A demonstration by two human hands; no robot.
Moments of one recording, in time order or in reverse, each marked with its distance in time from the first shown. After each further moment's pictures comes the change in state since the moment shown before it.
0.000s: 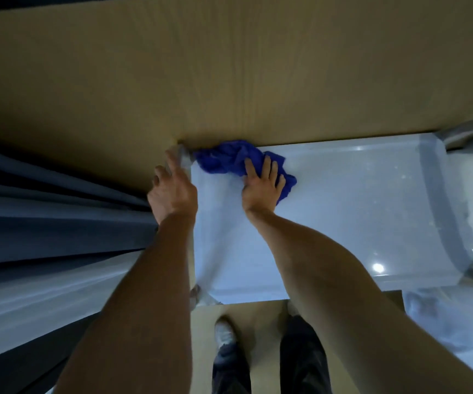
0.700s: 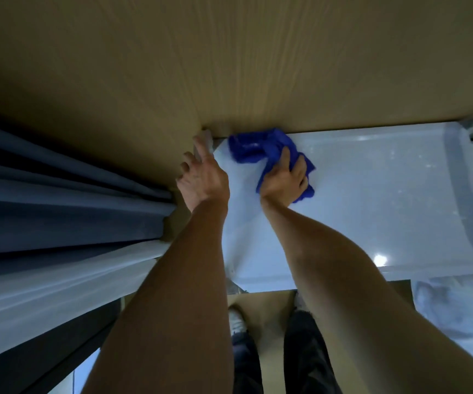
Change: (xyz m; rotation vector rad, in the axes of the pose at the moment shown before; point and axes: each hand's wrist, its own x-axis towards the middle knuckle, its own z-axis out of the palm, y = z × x) left_hand 0.001 -0.004 0.002 -0.043 -0.056 -0.038; right_hand -0.006 -0.025 0.025 0.205 0.378 0.348
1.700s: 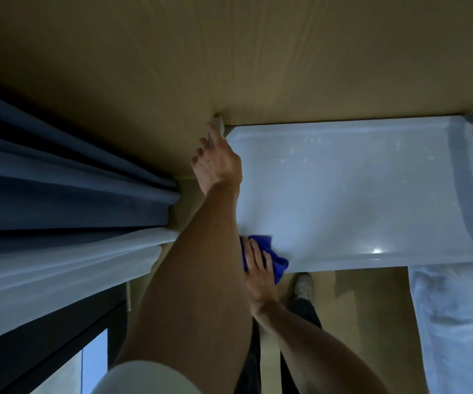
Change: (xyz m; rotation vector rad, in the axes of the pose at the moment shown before) left_hand 0.000 0.000 -0.005 -0.121 0.021 0.017; right_hand -0.231 0.100 -0.082 -0.288 -0.540 -0.774
